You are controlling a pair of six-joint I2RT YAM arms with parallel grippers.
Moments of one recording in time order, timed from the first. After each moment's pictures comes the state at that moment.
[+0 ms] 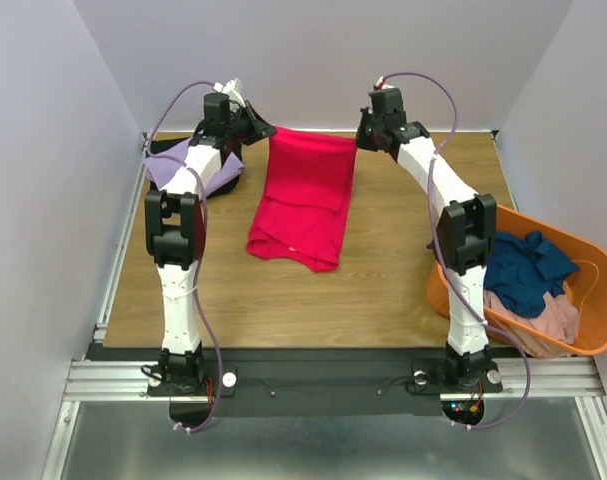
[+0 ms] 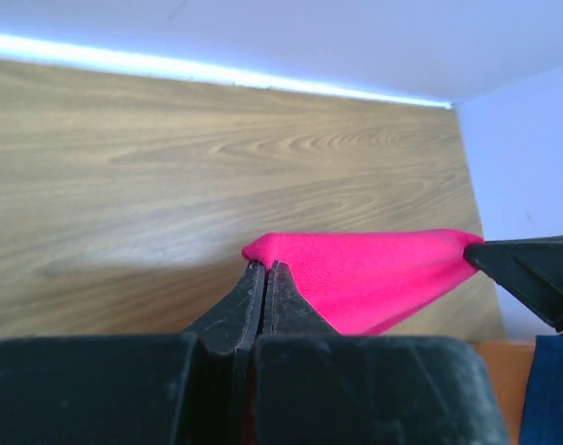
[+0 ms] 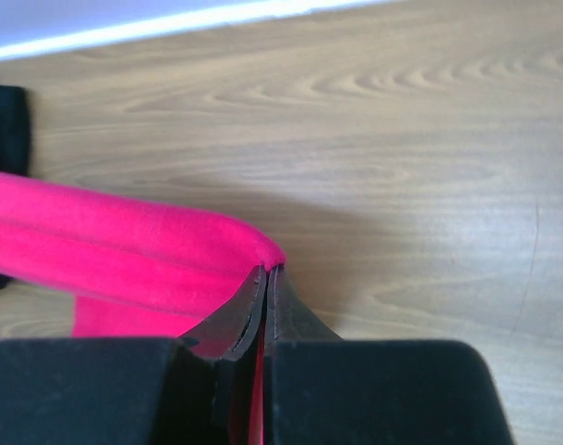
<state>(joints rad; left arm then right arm) -0.13 2.26 1.96 -0.06 0.49 -0.60 0.33 2.22 2.12 -0.52 0.09 0.42</state>
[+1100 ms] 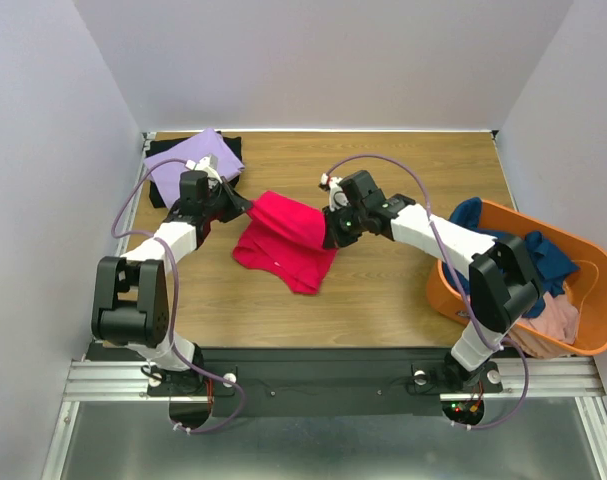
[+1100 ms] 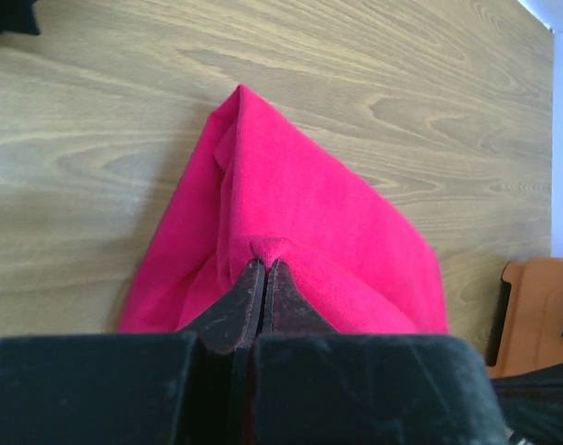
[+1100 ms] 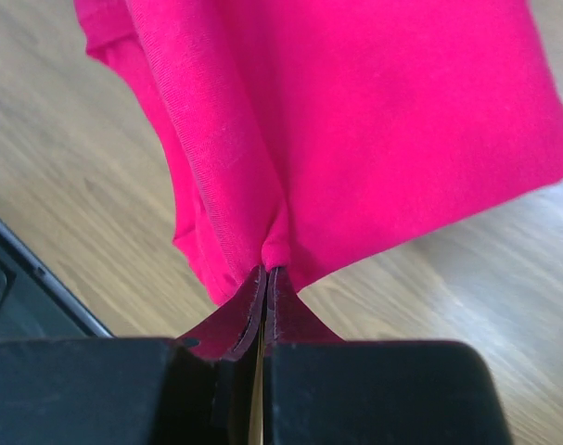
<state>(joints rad) -0.10 1.56 0.89 0.14 0.35 -0.59 0.61 1.69 1.28 -0.46 -0.31 0.21</state>
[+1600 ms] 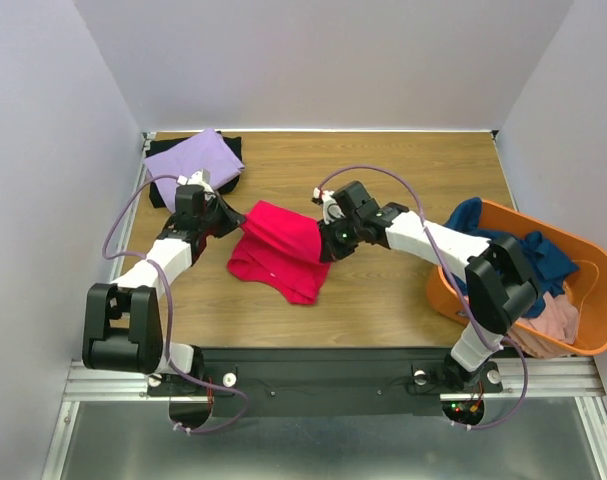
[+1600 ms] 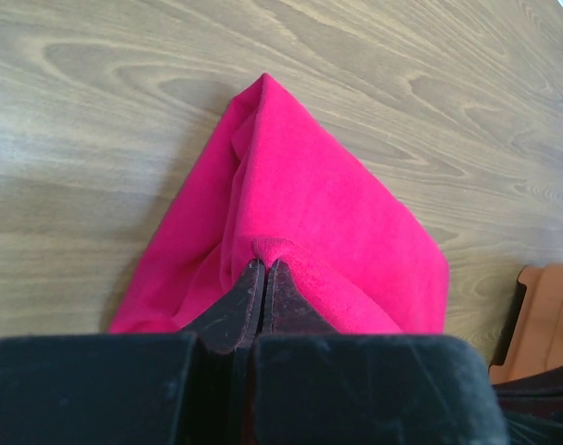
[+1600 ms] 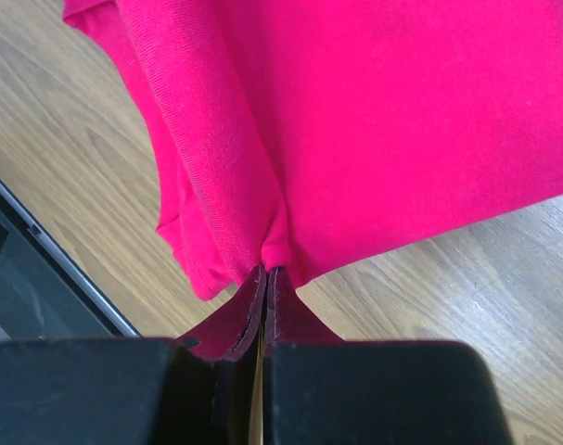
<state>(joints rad) -0.10 1.39 0.76 0.06 0.26 -0.63 0.68 1.69 1.22 -0.46 -0.35 0.18</state>
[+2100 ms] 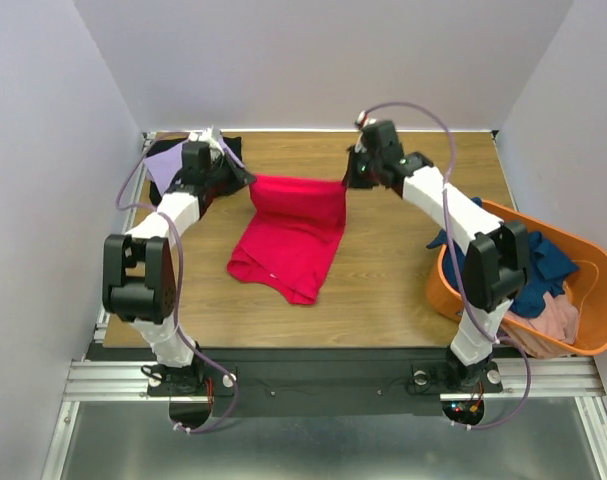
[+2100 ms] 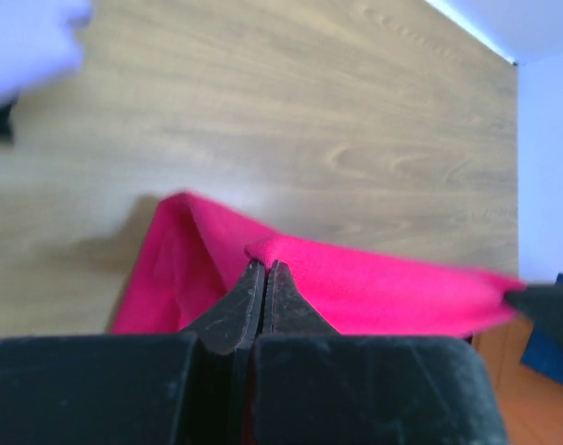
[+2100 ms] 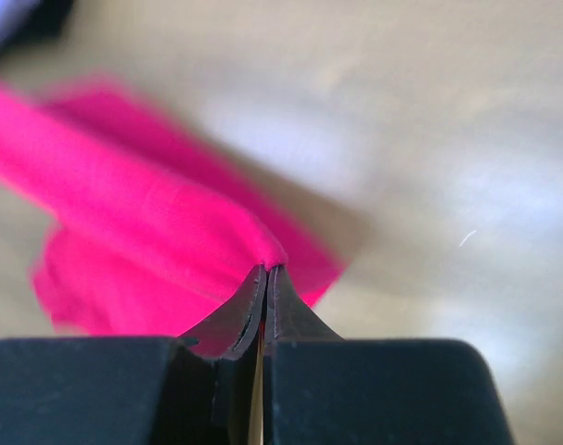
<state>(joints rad) -0.10 1.65 1.09 0.05 0.36 -0.62 0.50 1.79 1.55 -0.51 -0.04 0.36</state>
